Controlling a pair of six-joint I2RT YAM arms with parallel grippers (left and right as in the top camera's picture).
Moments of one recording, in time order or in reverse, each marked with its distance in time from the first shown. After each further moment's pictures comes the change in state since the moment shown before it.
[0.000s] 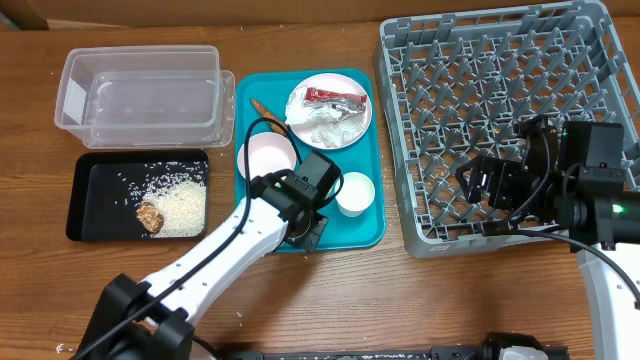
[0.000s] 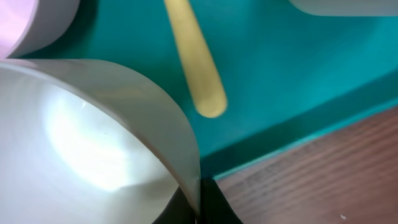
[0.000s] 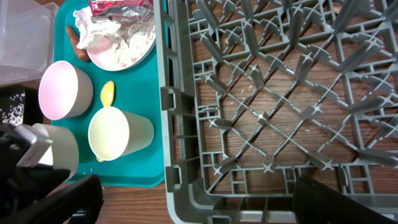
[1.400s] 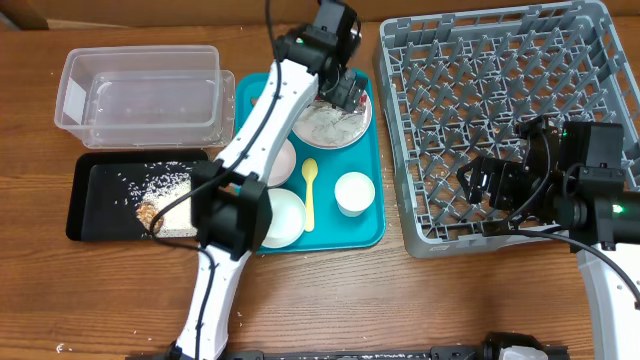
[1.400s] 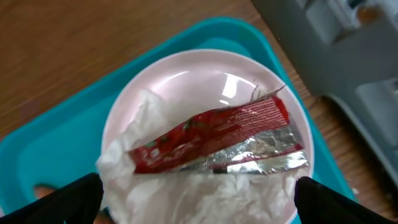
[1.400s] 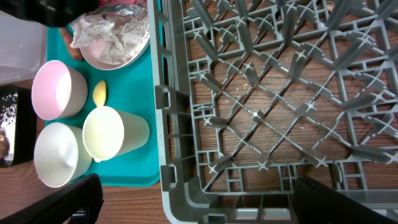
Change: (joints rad) left arm 0.193 0.833 1.303 -0.159 0.052 0.224; right arm 0.000 0.000 0.000 -0.007 0.018 -0.001
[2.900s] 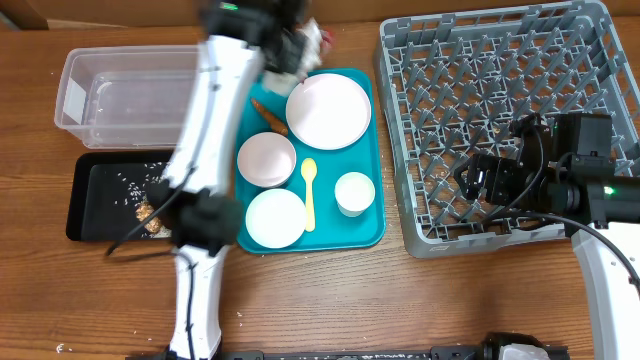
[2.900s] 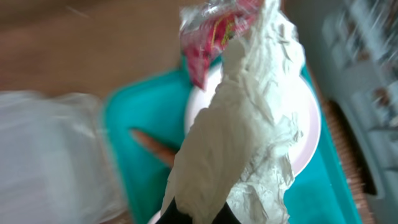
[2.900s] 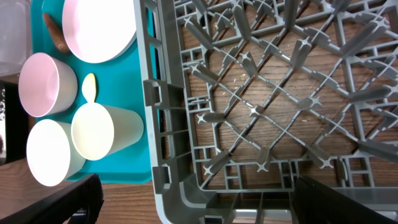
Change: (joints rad) left arm 0.184 -0.097 0.347 -0.361 0.064 -0.055; right arm 0.000 0.072 0.000 0.000 0.000 0.001
